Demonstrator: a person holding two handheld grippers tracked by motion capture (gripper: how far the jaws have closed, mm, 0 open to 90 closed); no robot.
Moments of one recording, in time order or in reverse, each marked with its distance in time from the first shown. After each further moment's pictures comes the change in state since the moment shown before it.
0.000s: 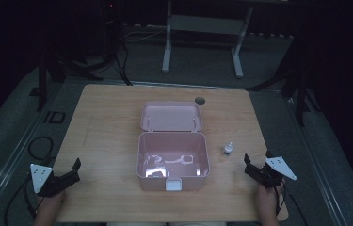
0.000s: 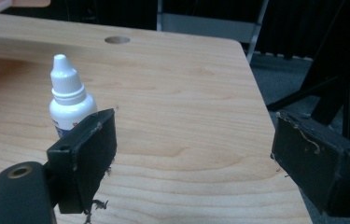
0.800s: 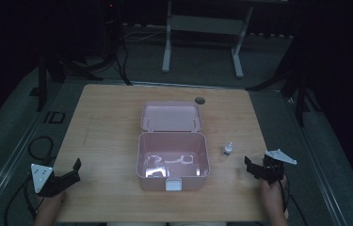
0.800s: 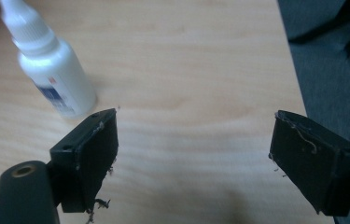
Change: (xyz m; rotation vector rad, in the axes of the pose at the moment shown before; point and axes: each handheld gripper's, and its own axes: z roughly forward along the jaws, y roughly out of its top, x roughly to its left) left arm -0.001 0.000 0.000 0.004 0.001 0.004; right arm -0.017 0.010 0.015 0.322 0.066 0.055
